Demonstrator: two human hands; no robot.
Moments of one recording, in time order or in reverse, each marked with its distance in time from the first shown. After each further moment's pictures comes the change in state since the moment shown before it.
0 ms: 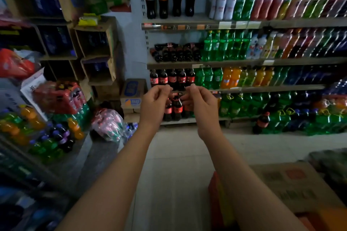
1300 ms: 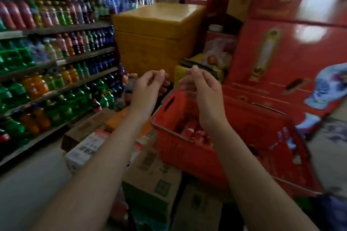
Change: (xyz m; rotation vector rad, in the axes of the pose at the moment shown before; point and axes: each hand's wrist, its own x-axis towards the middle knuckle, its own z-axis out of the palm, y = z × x) left_hand -0.597 0.283 0.198 -0.383 -1.001 0.176; right_hand -0.611 -0.286 -0.355 -0.292 0.915 -0.300
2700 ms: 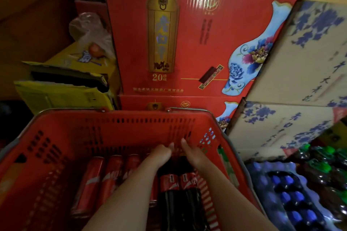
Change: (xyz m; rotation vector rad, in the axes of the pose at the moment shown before) left_hand 0.025 -0.236 0.370 0.495 -1.010 -0.727; right_hand 0.074 0.229 -0.310 -0.519 0.265 0.839
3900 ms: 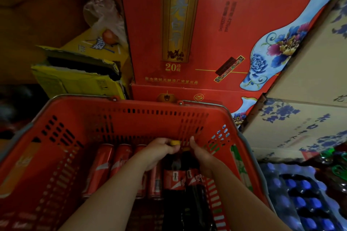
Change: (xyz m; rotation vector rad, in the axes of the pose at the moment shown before) left_hand -0.023 -0.025 -0.028 -0.358 -0.118 0.042; right_hand 0.025 0.026 0.017 0.417 -0.169 0.253
